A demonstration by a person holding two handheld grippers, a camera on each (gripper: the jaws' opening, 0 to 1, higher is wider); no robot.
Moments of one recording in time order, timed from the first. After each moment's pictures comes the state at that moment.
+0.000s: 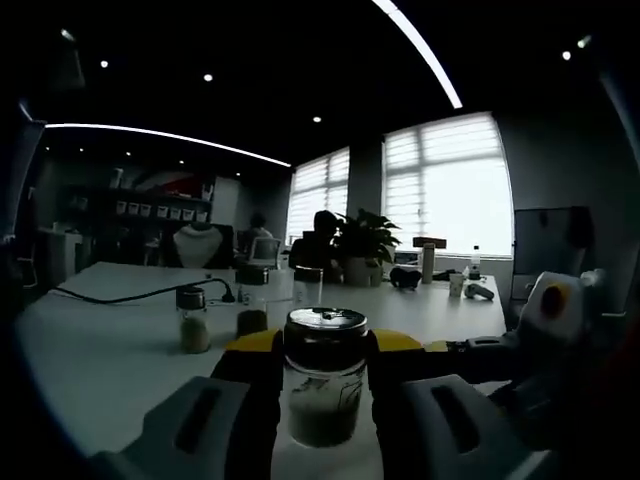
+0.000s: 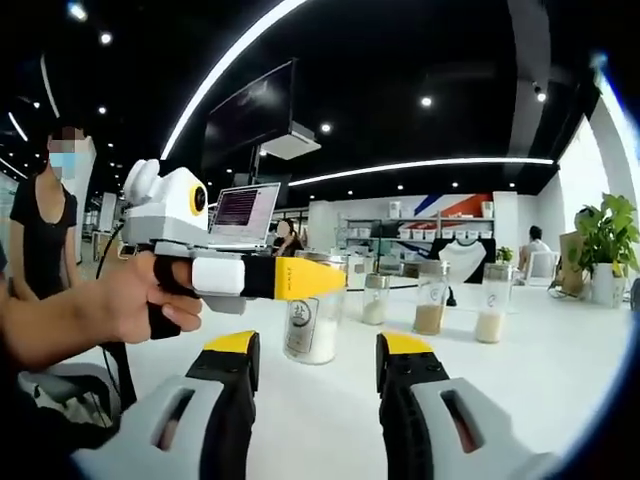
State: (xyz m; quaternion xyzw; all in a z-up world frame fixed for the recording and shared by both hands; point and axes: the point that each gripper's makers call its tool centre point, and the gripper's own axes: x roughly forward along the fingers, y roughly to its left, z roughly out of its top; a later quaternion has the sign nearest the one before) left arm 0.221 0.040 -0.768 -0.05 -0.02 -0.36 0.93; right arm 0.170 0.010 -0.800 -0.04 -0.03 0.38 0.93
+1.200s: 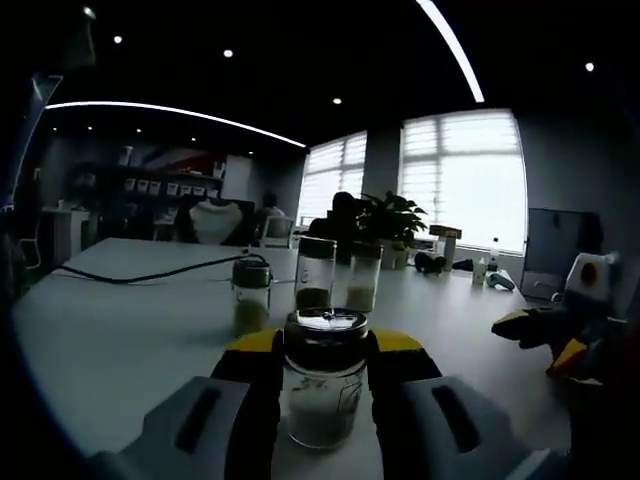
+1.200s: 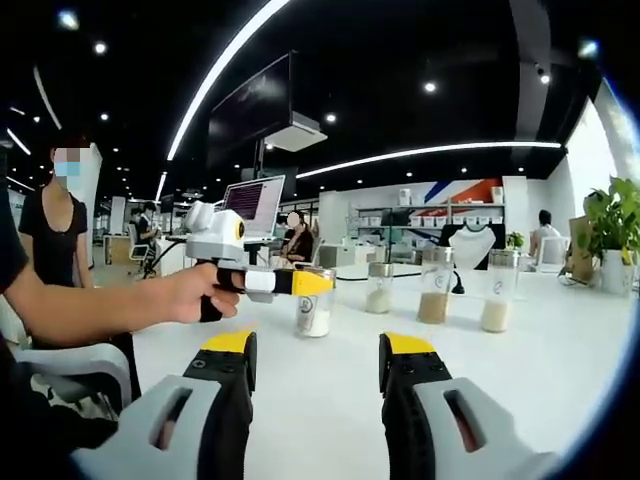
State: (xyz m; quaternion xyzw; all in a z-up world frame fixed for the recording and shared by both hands) left arm 0.296 0.093 -0.800 -0.06 0.03 -0.34 0.94; right arm 0.172 0.003 -0.808 -0.03 0.00 0.40 0.92
